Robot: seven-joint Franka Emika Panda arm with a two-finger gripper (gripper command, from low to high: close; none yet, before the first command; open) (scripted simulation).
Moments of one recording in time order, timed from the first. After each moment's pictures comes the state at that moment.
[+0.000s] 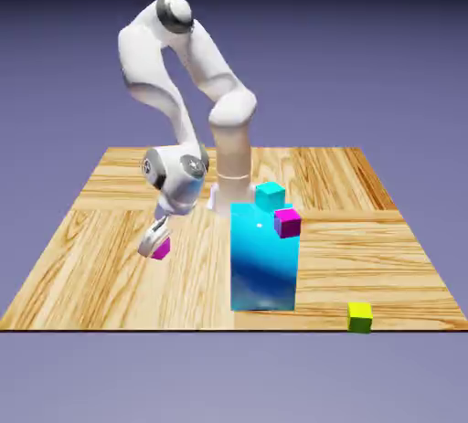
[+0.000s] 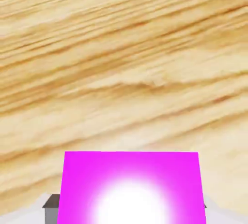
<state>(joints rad) 1.25 -0.54 -1.83 -2.68 -1.48 2.20 -2.87</state>
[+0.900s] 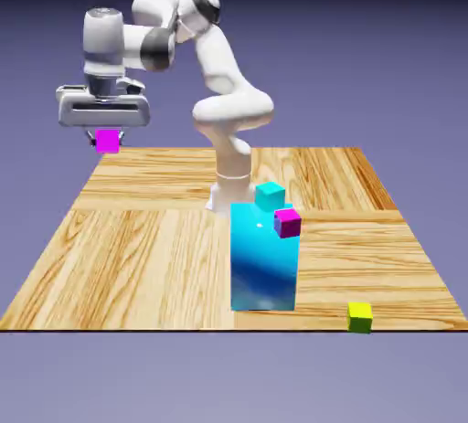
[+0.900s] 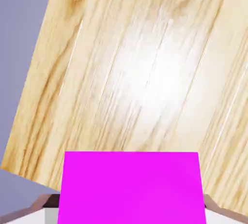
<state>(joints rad) 0.33 -0.83 -0.85 -2.32 -0.61 1.87 -2.86</state>
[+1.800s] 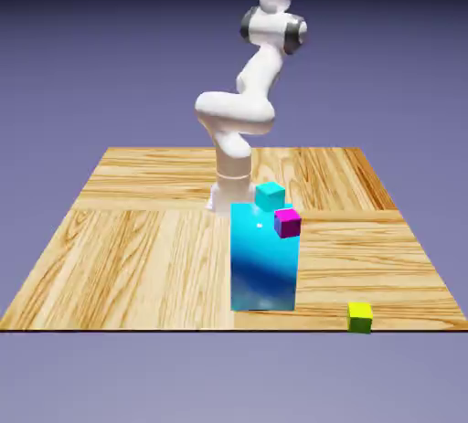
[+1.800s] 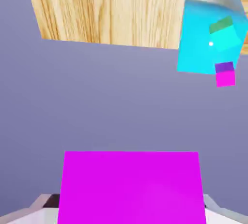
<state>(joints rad) -0.63 -1.18 0.13 -1.89 0.30 1.51 -2.82</state>
